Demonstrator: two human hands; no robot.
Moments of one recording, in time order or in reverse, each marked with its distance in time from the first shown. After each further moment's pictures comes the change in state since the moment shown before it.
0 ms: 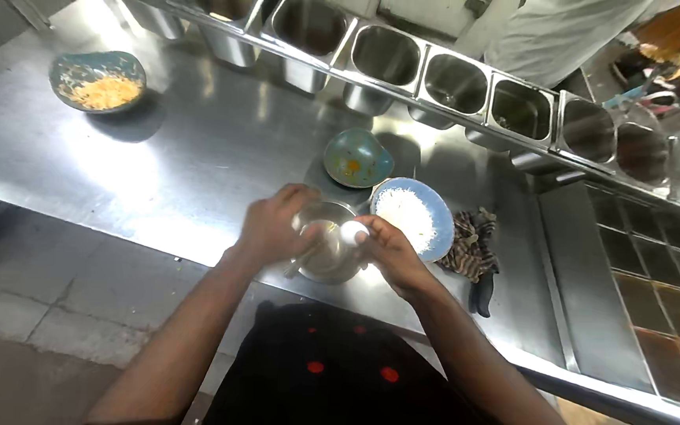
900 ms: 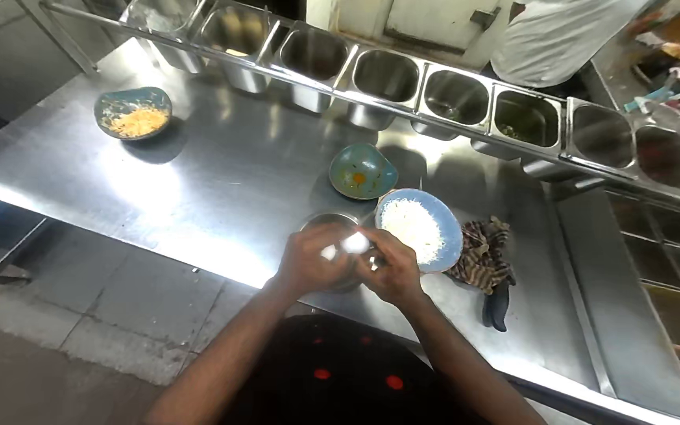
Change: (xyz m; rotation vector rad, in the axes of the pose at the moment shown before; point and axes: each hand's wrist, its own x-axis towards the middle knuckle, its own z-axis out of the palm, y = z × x) left_hand -0.015 0.040 0.043 -0.355 0.220 0.118; right_hand 0.015 0.043 -0.001 -0.637 0.303 -0.836
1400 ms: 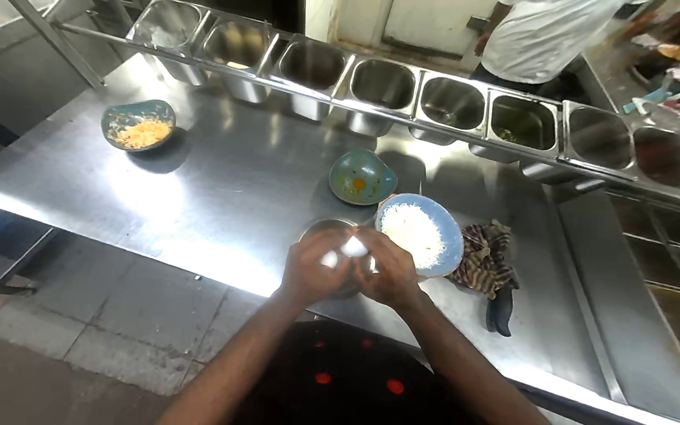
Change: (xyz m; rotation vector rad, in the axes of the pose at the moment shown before) left_hand -0.003 0.005 0.009 0.017 0.150 0.017; right_hand 0.011 0.004 0.006 -0.240 0.090 -0.288
